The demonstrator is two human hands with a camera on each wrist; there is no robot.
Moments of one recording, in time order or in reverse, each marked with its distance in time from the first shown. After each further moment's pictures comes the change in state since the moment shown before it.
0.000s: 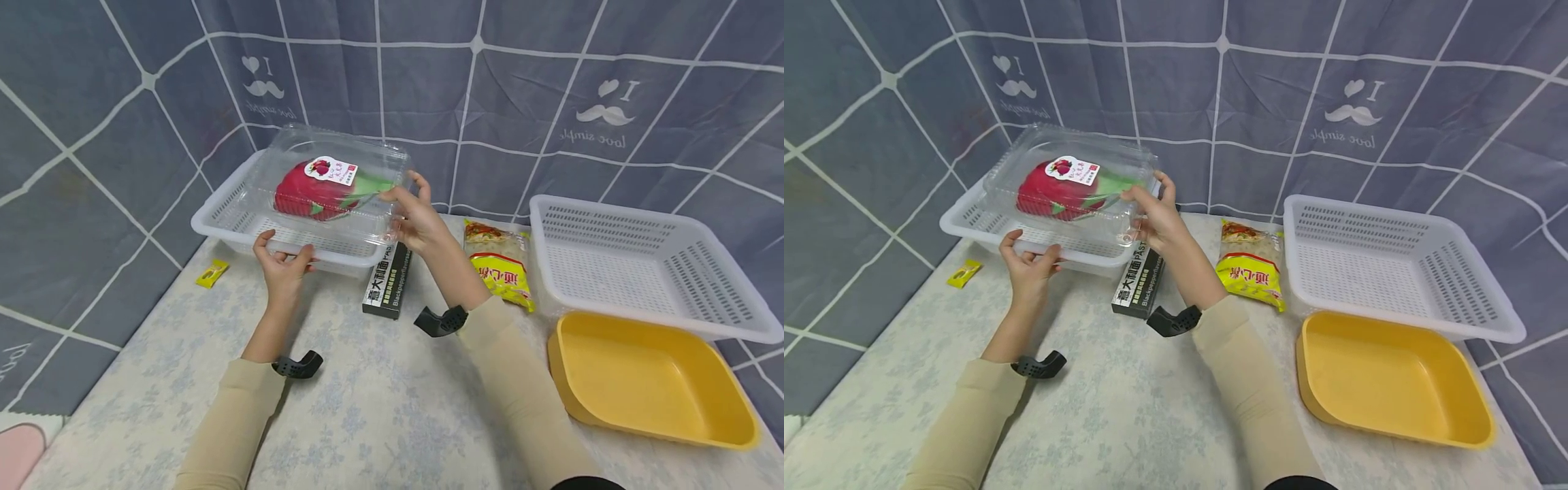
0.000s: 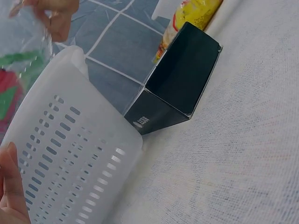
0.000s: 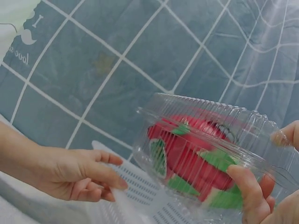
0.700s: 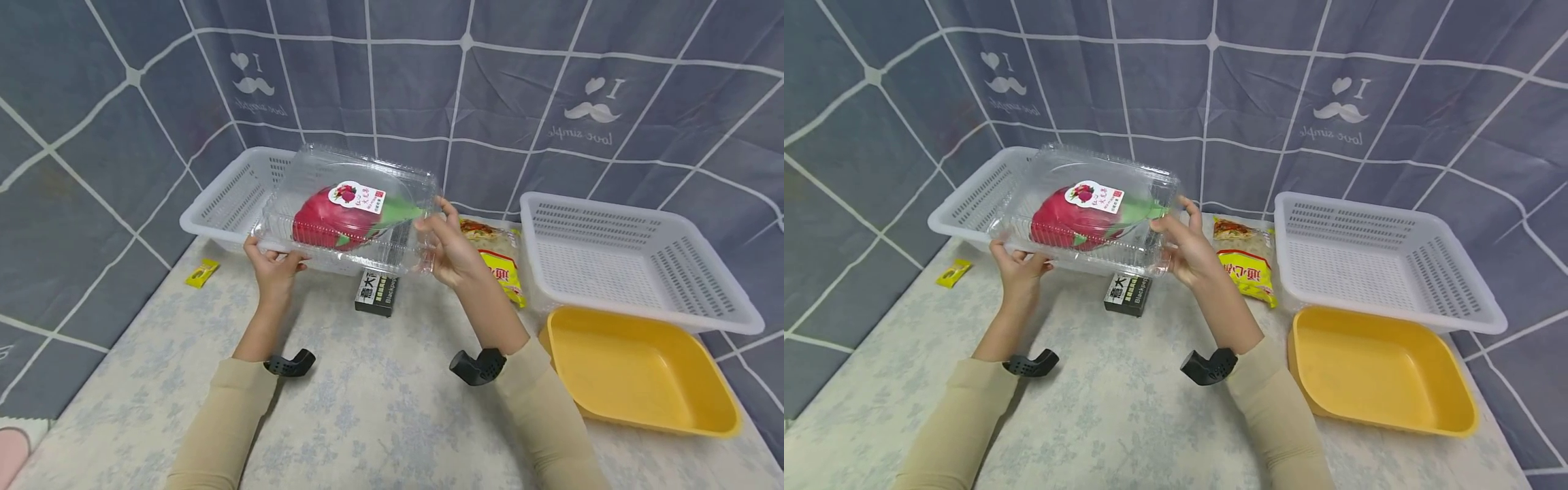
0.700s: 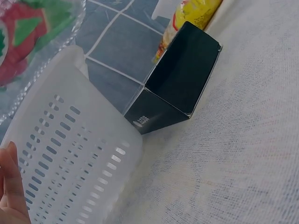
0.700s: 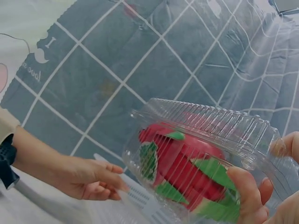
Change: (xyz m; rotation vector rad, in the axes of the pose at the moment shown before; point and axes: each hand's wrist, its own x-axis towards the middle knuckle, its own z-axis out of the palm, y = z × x) left_hand 0.001 -0.003 0.000 -0.050 -0.003 -0.006; right_hand -0.063 -0.004 -0.047 -0.054 -0.030 0.000
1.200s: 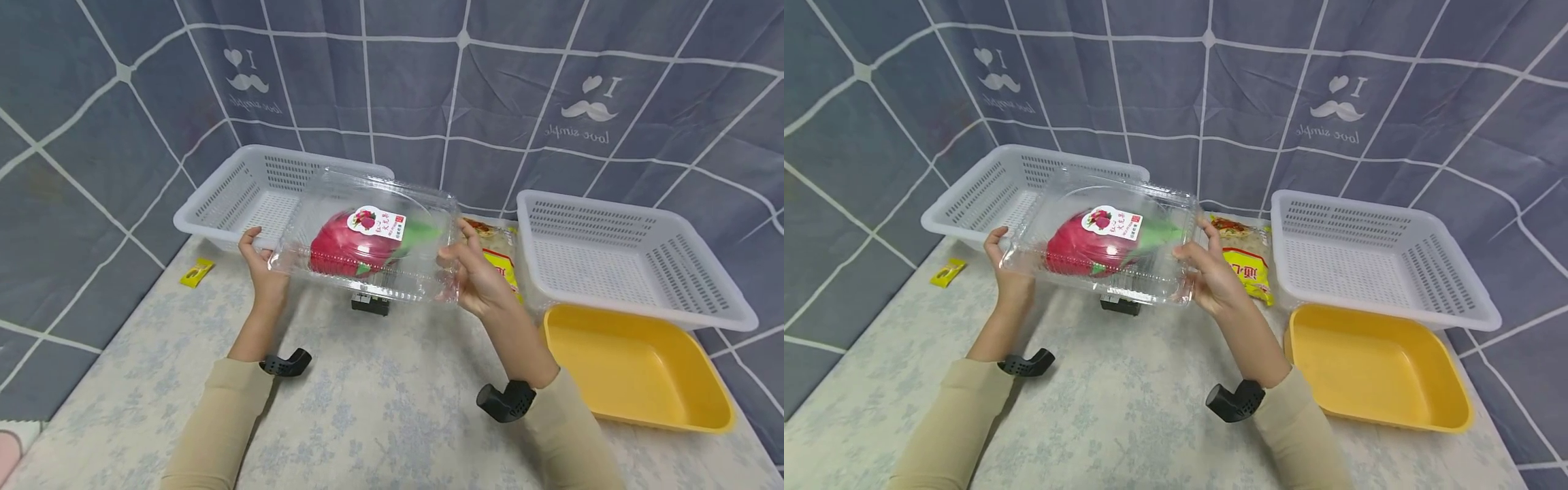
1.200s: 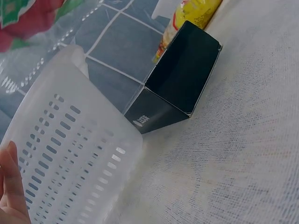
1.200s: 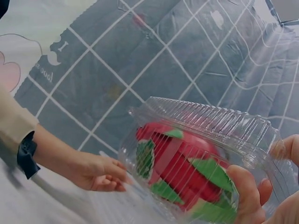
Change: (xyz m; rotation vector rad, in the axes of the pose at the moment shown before) left_hand 0.002 0.001 0.002 -0.032 0.024 0.052; right_hand -0.040 0.004 -0.030 0.054 -0.045 0.037
